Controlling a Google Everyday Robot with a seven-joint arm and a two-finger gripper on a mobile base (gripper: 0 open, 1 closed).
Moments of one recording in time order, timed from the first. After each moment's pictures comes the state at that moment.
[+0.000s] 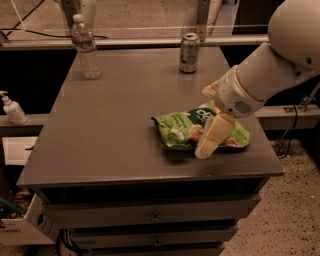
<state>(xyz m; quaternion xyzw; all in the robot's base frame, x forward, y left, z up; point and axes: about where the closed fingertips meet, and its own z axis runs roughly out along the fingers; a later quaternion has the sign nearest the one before) 0.501 -0.104 0.867 -0.62 0.74 0.11 0.24</state>
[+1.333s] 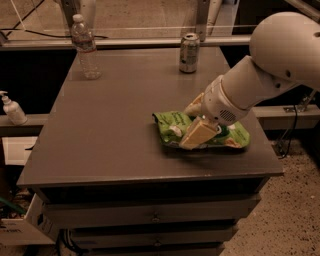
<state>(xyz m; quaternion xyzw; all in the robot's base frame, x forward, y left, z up) 0.501 -0.078 0.844 -0.63 0.73 0.13 0.25</state>
